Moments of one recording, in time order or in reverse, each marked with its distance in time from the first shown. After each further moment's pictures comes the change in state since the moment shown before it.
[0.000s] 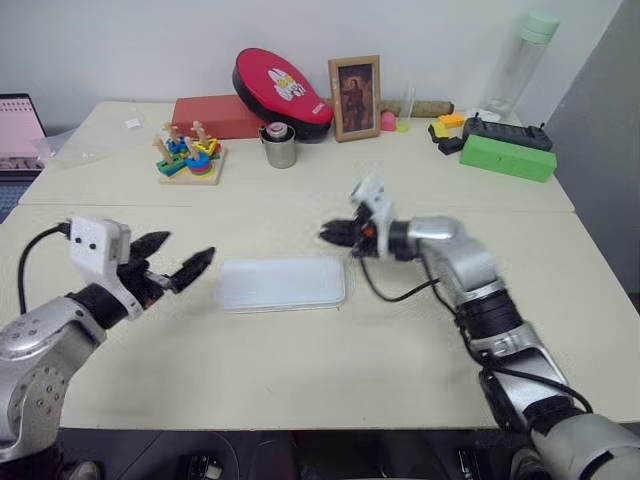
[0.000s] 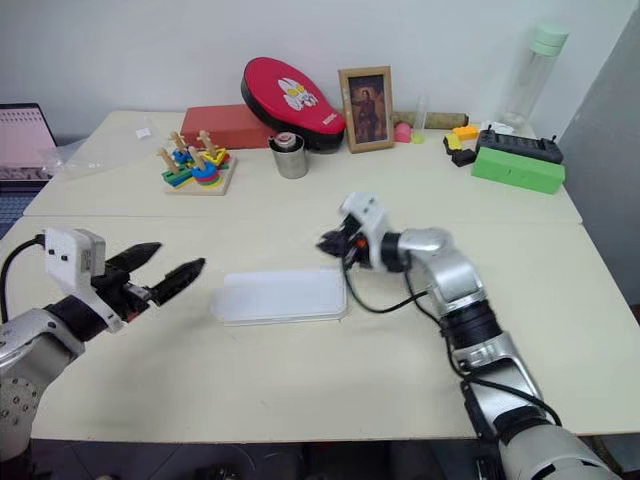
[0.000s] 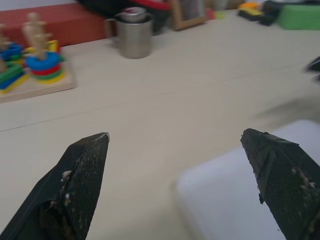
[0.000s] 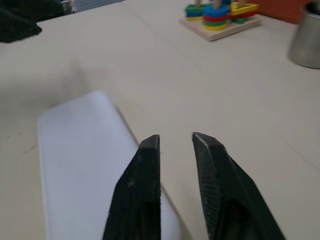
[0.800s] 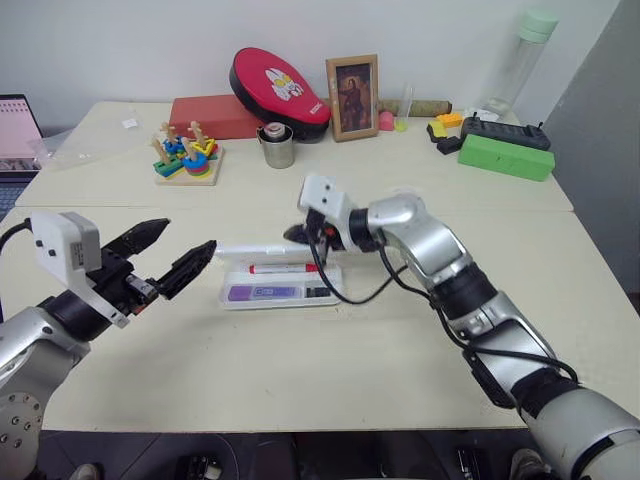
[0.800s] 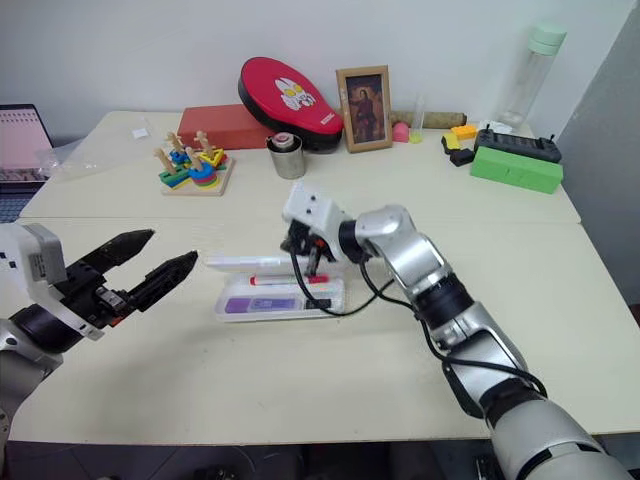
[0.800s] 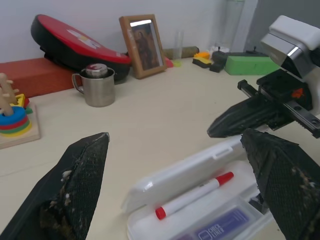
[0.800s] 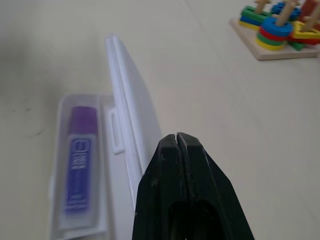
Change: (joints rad) left arm 0.130 -0.002 0.144 -0.254 -0.247 0.023 -0.098; right arm -0.124 0.081 0.321 0.023 -0.149 -0.087 0.093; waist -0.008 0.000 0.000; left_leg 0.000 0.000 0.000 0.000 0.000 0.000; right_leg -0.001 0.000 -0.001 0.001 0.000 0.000
